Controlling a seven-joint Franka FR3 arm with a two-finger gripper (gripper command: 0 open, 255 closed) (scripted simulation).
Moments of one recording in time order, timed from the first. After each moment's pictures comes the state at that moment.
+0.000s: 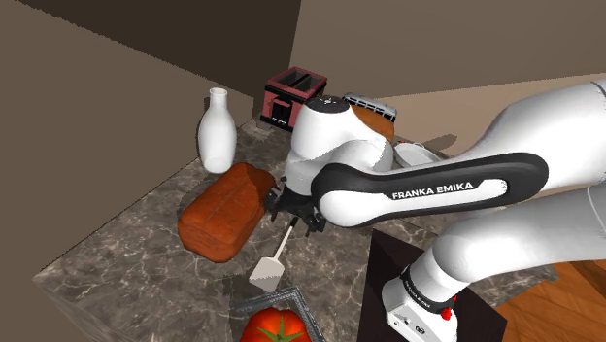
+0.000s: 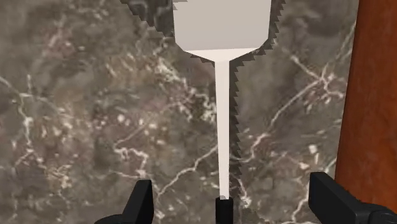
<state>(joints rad) -0.13 -0.49 0.85 -2.62 0.38 2.23 1.49</state>
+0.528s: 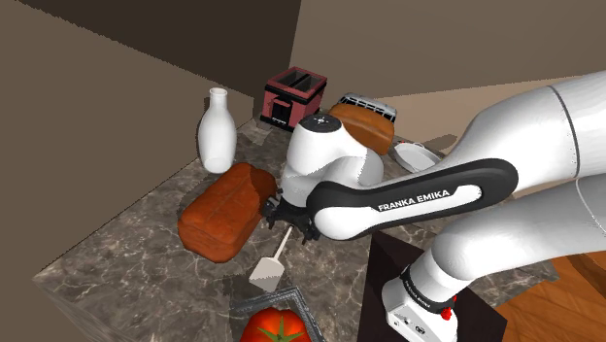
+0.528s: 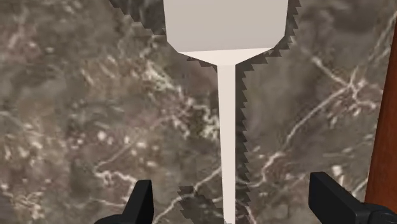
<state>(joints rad) -0.17 -0.41 0.91 -2.66 0.36 2.35 1.52</state>
